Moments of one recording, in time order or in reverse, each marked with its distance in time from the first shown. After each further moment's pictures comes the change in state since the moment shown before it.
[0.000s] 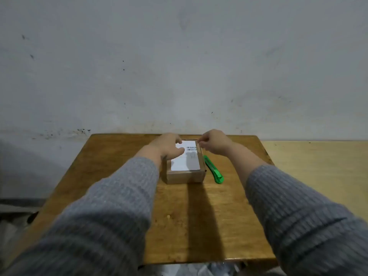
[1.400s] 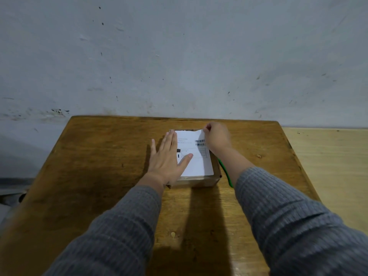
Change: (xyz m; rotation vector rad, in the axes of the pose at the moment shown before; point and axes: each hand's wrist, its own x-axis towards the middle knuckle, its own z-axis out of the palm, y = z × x) left_hand 0.041 -0.064 0.098 0.159 0.071 -0.076; right_hand 0.107 0.030 0.080 0.073 0.256 0.259
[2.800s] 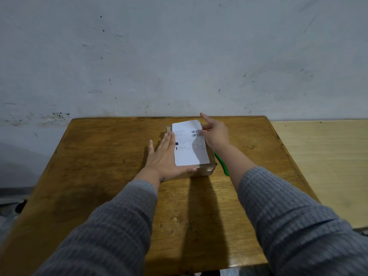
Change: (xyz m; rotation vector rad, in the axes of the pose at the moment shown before) left_hand -0.024 -0.001 -0.015 -0.003 -0.154 0.086; right_hand -0.054 -0.009 -0.028 0.481 -0.022 0.069
